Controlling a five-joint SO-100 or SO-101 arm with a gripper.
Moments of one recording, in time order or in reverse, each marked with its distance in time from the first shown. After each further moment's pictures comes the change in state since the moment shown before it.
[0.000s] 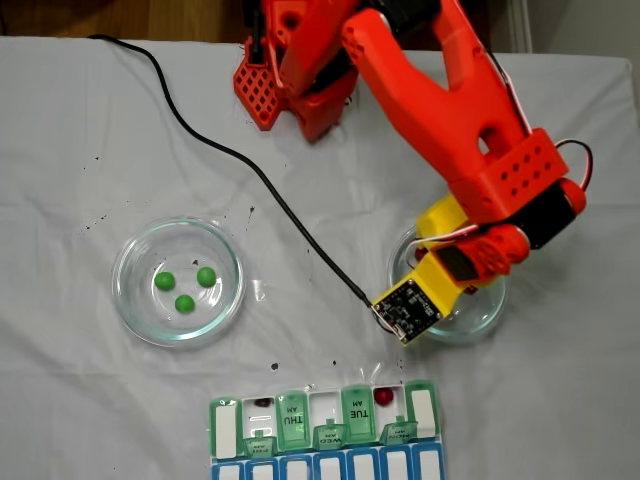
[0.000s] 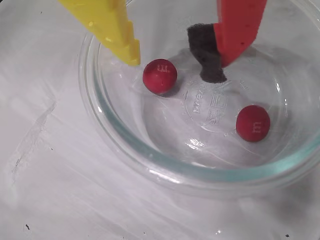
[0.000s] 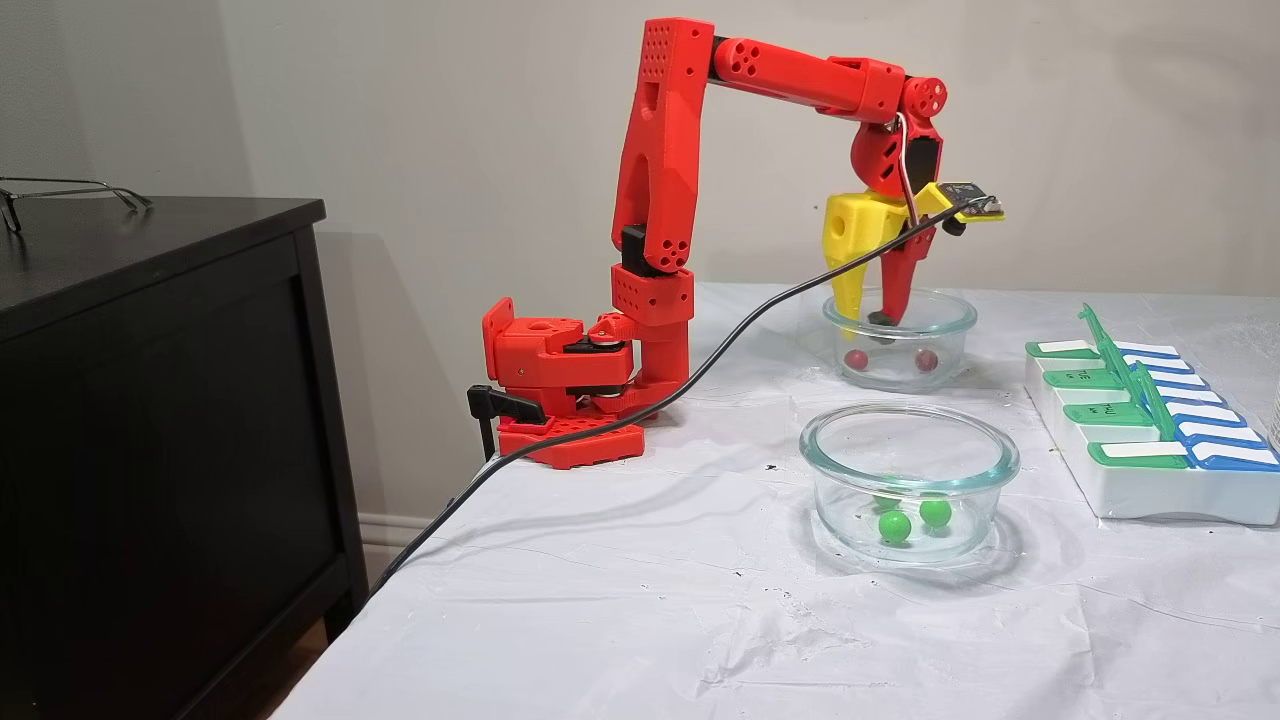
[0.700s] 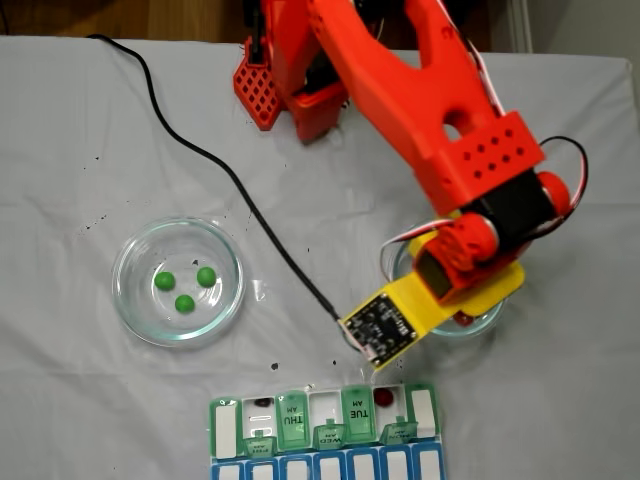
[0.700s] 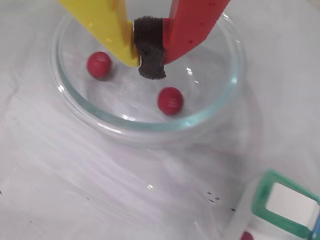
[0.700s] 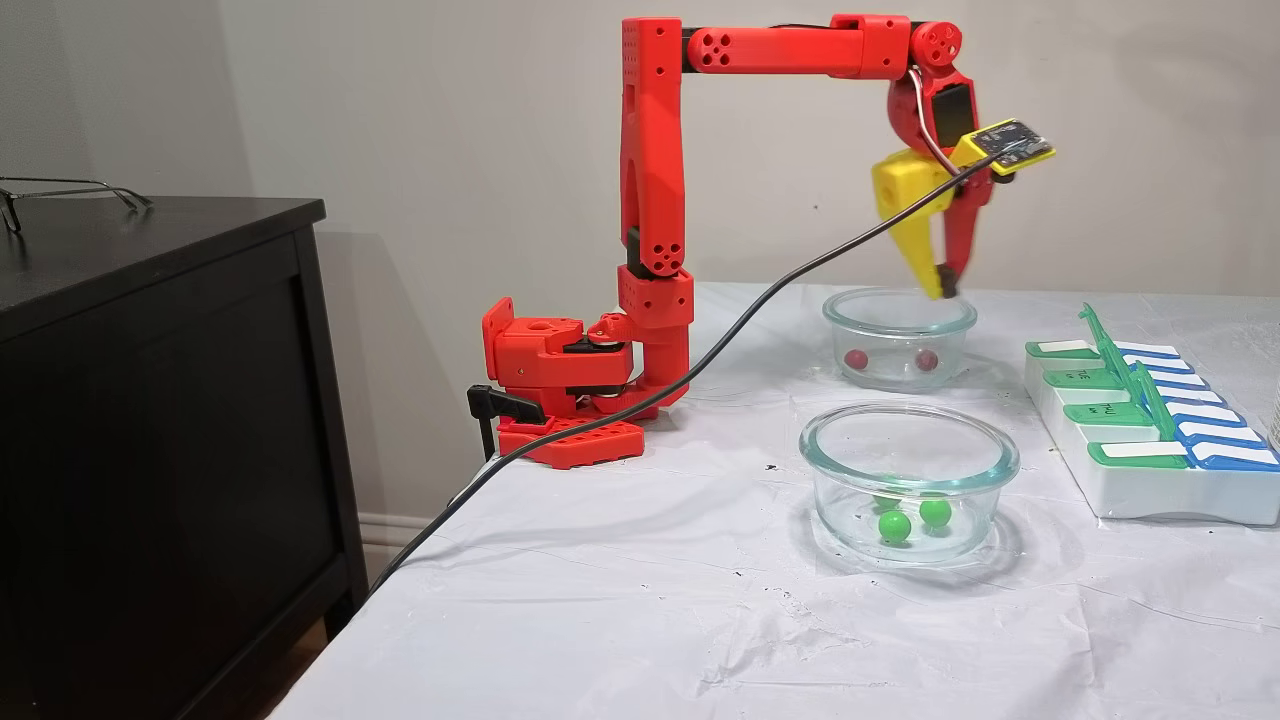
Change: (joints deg) arm 5.4 6.8 -3.3 -3.8 -0.7
